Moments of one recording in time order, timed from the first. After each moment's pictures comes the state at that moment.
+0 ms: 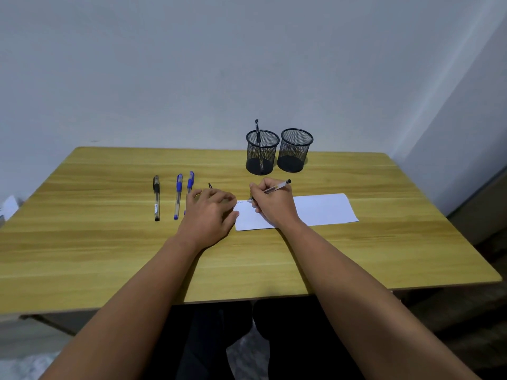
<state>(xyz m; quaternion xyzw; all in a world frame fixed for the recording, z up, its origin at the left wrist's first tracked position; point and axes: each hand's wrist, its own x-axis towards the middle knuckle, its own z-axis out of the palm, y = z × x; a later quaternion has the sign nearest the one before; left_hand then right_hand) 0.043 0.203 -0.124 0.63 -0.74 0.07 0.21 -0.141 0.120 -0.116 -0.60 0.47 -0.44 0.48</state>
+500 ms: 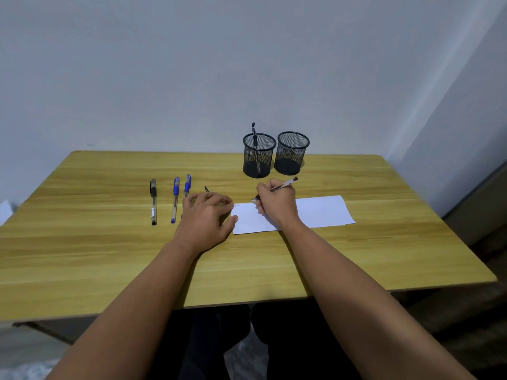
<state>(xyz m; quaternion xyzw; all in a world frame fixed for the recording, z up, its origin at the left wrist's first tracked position) 0.043 0.204 -0.123 0.64 -0.74 0.07 0.21 -0.145 0.121 -0.102 -0.55 0.52 -0.46 0.46</state>
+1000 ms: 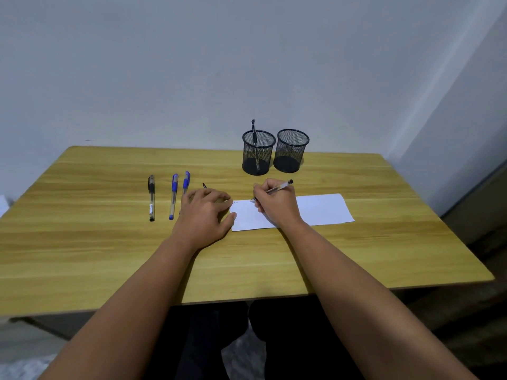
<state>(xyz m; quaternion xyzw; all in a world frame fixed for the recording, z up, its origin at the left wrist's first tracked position) 0.044 0.204 -0.121 0.64 -0.74 0.06 0.21 -0.154 0.122 -0.110 -0.61 0.49 -0.44 0.44</state>
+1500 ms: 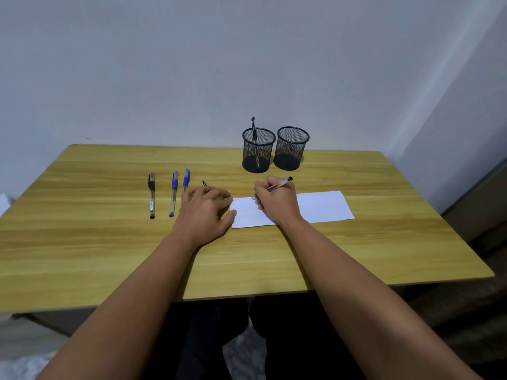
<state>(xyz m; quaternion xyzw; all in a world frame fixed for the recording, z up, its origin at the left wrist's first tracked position) 0.043 0.203 -0.122 0.64 -0.73 0.06 0.20 -0.153 0.119 -0.115 -0.61 0.50 -0.45 0.43</state>
